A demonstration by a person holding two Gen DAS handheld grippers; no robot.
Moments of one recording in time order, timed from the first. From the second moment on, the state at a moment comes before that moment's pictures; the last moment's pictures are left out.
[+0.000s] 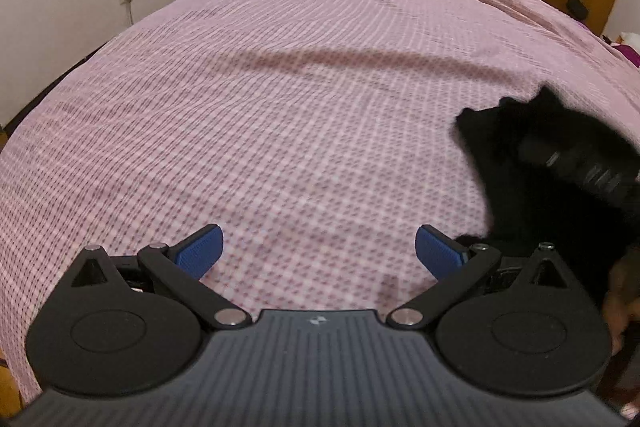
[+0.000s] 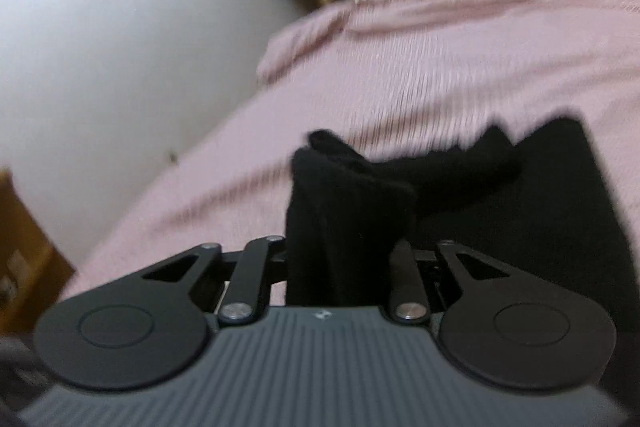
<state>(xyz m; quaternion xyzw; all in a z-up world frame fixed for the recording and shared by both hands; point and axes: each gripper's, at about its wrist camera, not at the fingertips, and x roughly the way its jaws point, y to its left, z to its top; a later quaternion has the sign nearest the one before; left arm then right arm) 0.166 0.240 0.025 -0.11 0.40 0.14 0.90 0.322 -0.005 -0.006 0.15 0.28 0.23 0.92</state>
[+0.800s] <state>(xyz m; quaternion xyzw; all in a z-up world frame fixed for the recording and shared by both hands) 0.172 0.224 0.075 -0.10 0.33 0.10 0.93 0.222 -0.034 0.034 0.07 0.22 0.33 0.92</state>
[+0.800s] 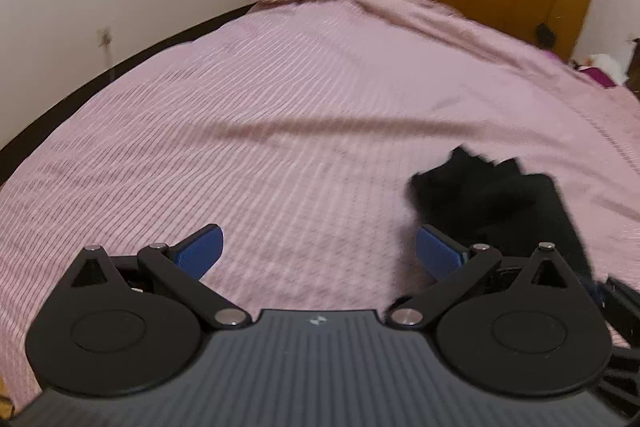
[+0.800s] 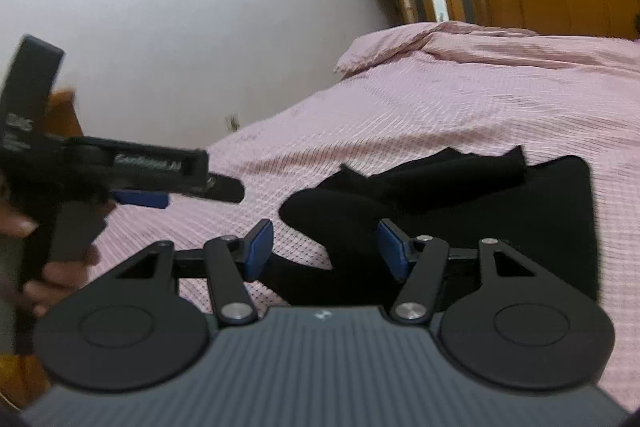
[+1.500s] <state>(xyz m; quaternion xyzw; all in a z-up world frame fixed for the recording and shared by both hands) 0.312 0.091 0.025 0.08 0.37 0.02 0.93 0.244 -0.123 -0.005 0.15 0.28 0.16 0.93</state>
